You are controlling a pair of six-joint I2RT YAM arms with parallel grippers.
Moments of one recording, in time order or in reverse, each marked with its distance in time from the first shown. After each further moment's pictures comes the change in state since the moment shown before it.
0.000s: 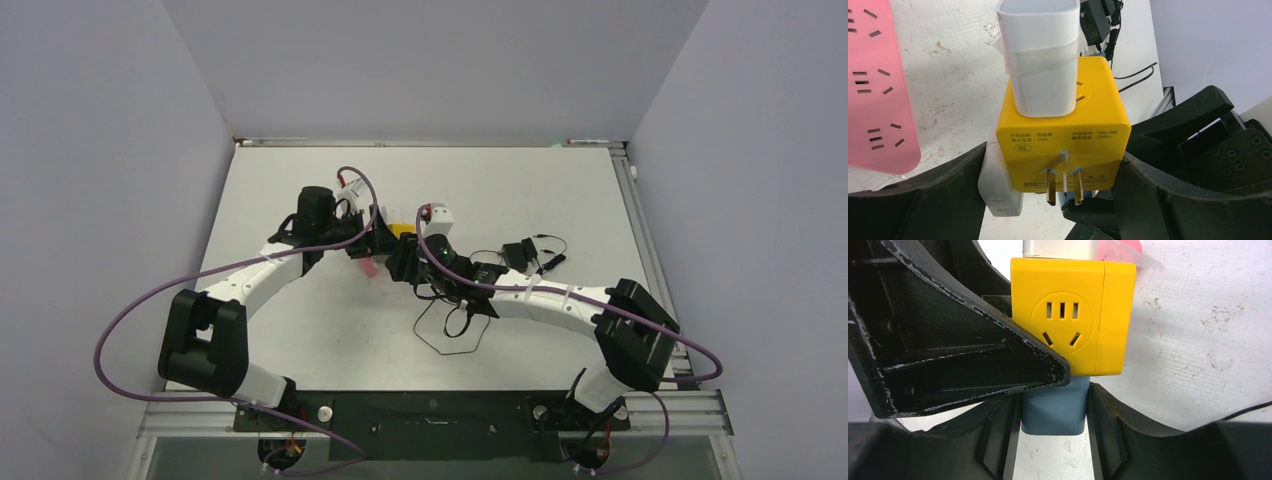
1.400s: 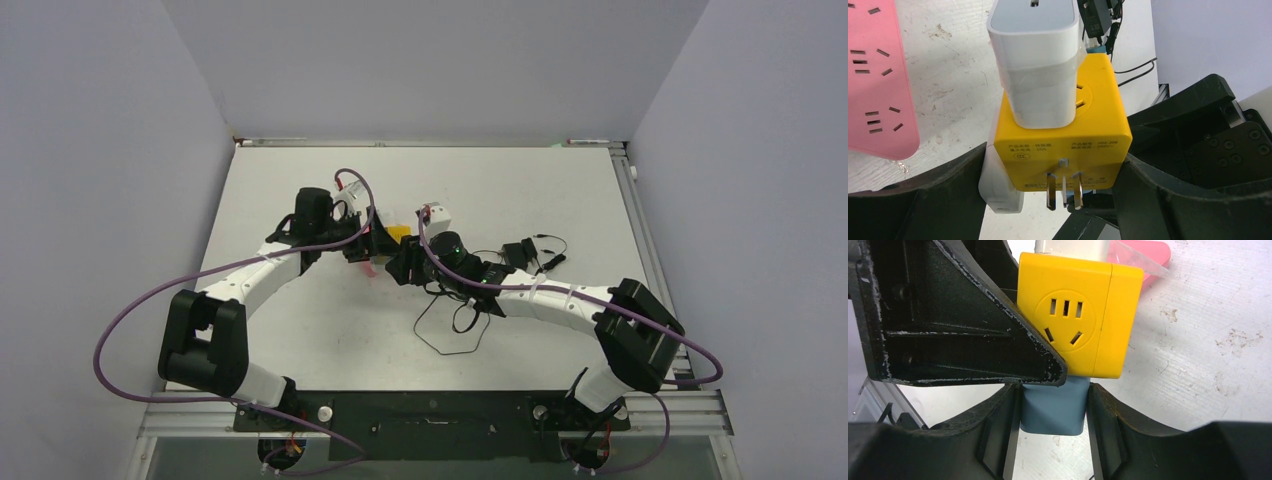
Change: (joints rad) left arm 0.023 0.001 0.000 -0.045 0.027 -0.006; right arm -0.053 -0.016 -0.068 0.120 -0.199 -0.167
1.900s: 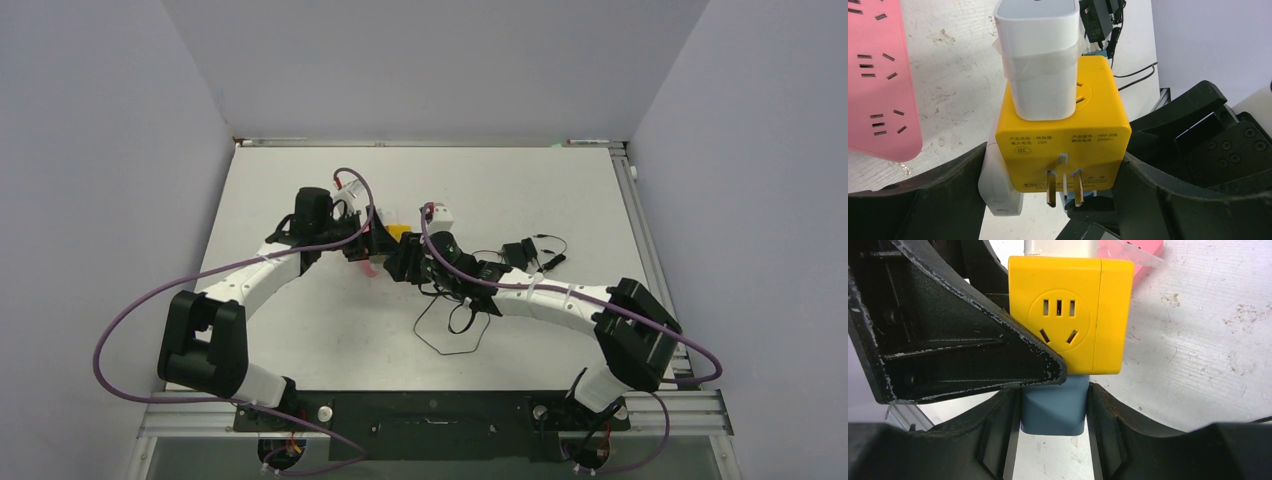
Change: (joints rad) left arm -0.002 -0.003 -0.002 0.010 -0.014 -0.008; right arm 0.015 0.008 0.034 -0.063 0.074 0.152
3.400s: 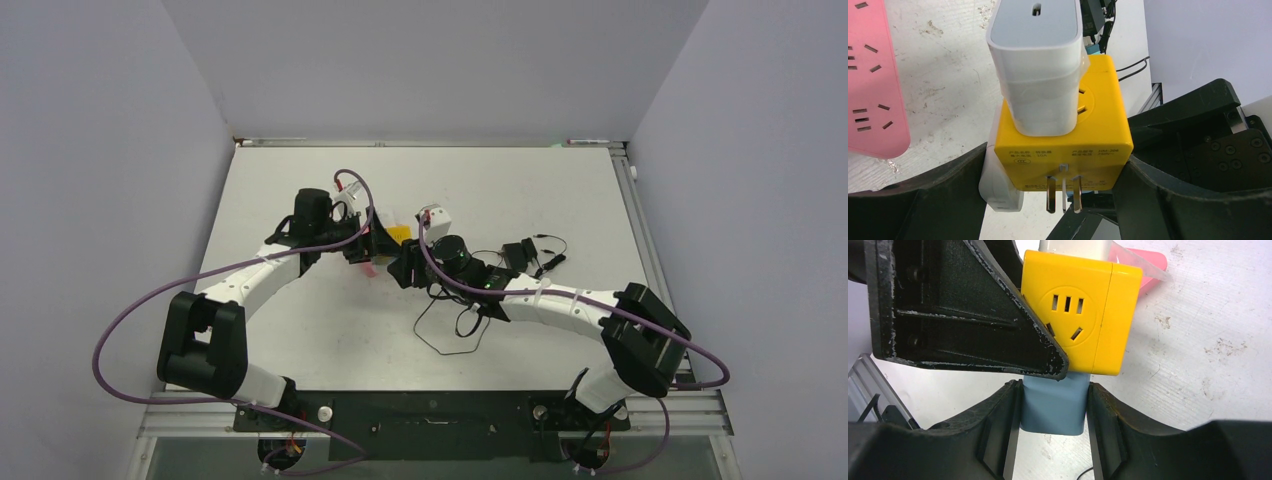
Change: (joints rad) left arm 0.004 -0.006 -0.010 0.003 0.028 -0.016; right arm -0.003 -0.043 -0.069 0.090 -0.060 -0.216
